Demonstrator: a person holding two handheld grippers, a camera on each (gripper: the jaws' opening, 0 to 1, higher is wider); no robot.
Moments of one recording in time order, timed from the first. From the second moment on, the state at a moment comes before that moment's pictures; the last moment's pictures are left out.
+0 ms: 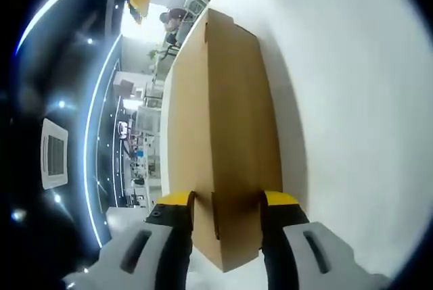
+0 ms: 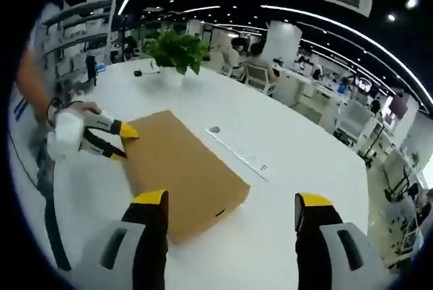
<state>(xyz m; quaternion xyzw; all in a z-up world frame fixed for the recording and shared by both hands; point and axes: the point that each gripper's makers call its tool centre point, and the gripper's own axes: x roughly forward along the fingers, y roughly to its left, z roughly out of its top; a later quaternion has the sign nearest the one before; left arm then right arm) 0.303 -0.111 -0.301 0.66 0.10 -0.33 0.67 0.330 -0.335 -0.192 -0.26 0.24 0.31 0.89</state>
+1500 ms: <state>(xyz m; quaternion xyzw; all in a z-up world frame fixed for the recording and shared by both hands) 0.302 -0.113 -0.300 0.66 0.10 -0.33 0.67 0.301 -0.250 -0.286 -0.59 0.18 0.29 0.73</state>
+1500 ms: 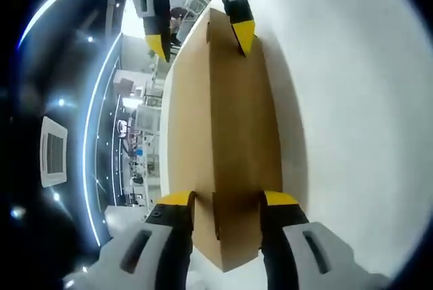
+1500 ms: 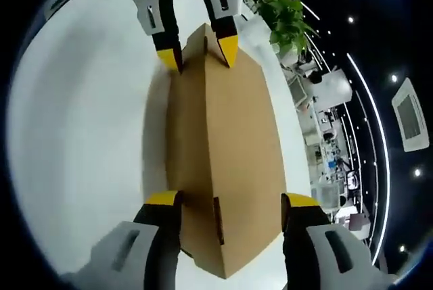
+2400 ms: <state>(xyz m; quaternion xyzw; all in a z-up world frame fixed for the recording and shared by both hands) 0.301 -0.113 -0.301 0.66 0.11 -0.33 0.67 0.295 -0.248 -0.301 -0.62 0.16 0.30 0.71</state>
